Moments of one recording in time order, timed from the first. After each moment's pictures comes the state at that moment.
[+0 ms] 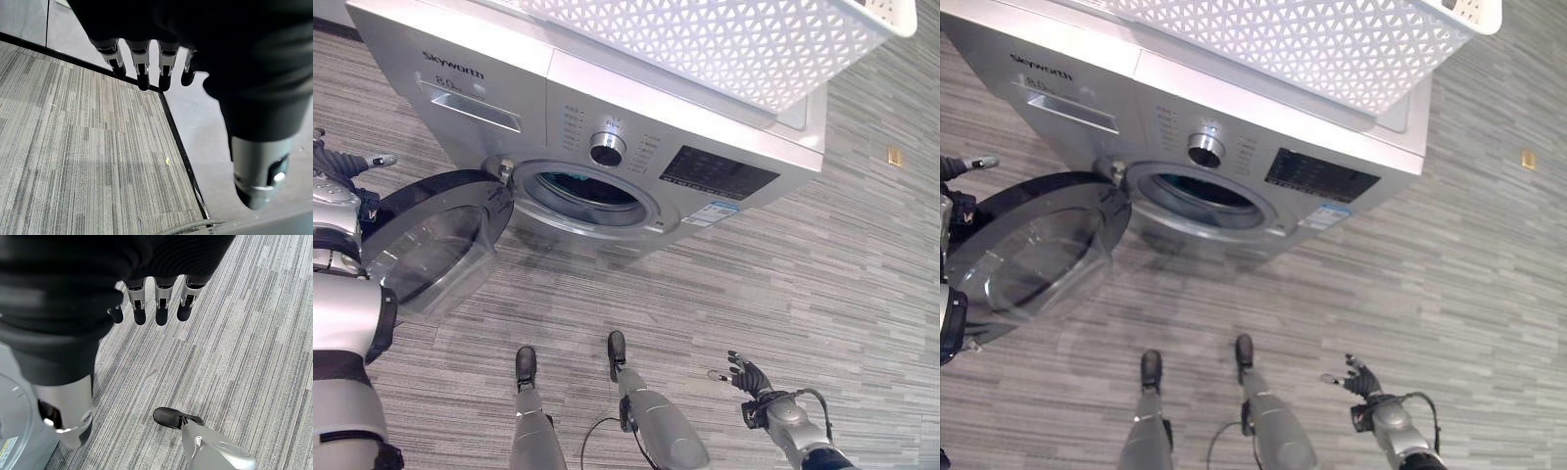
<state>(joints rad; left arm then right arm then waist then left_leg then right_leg) -1.26 0.91 -0.42 1.47 -0.14 0.04 0.14 -0.09 -0.38 0.33 0.84 0.31 -0.07 0.00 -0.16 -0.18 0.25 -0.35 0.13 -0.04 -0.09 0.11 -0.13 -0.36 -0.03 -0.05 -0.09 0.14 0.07</state>
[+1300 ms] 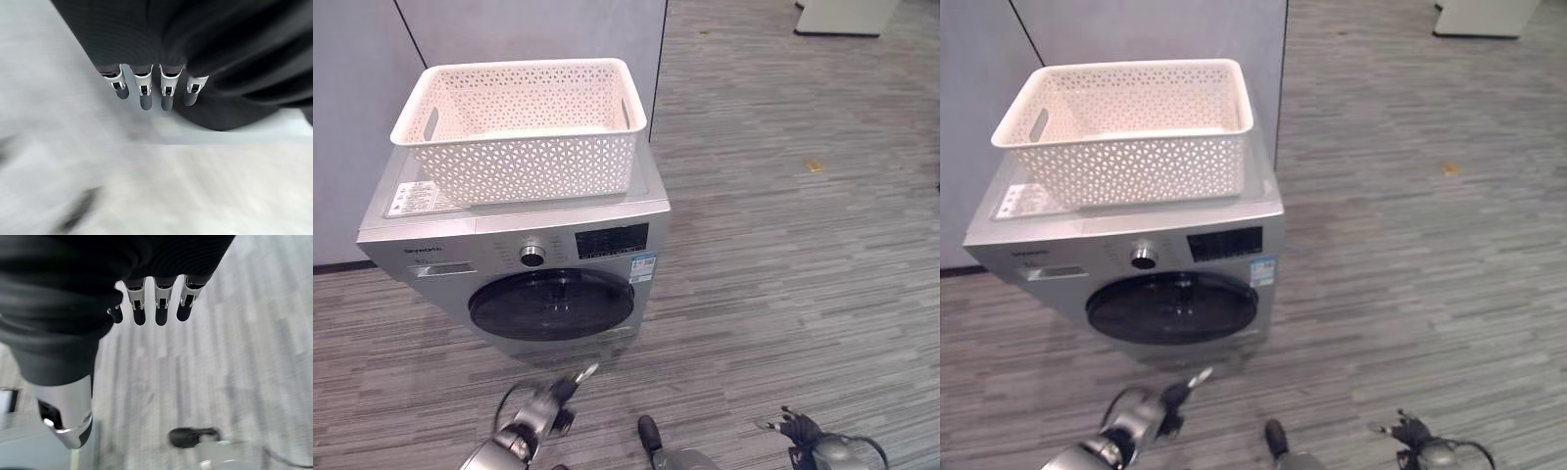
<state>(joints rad) -0.49 0.12 -0.49 1.12 -0.16 -0.02 -0.02 -0.05 -0.46 0.19 1.02 0.18 0.01 0.04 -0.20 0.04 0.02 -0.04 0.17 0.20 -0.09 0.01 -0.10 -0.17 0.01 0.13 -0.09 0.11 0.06</state>
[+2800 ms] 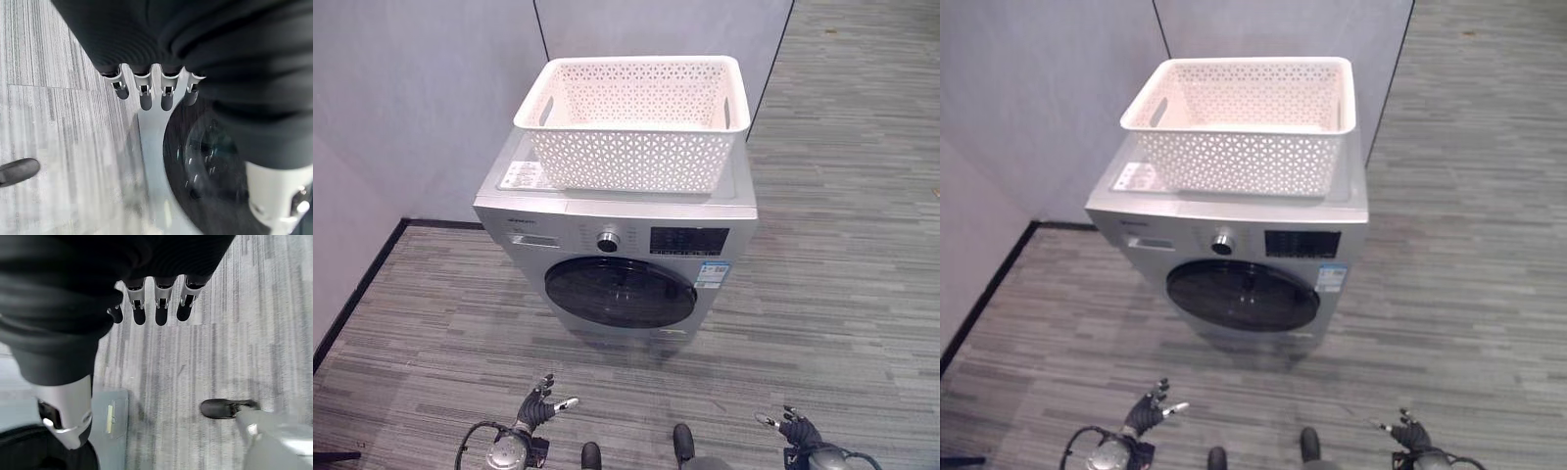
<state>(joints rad) 0.12 0.25 -0.22 0.83 -0.19 -0.24 0.06 0.05 -0.34 0.03 1.16 0.28 -0.11 0.00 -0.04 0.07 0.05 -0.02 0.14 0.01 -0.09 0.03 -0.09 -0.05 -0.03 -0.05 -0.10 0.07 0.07</state>
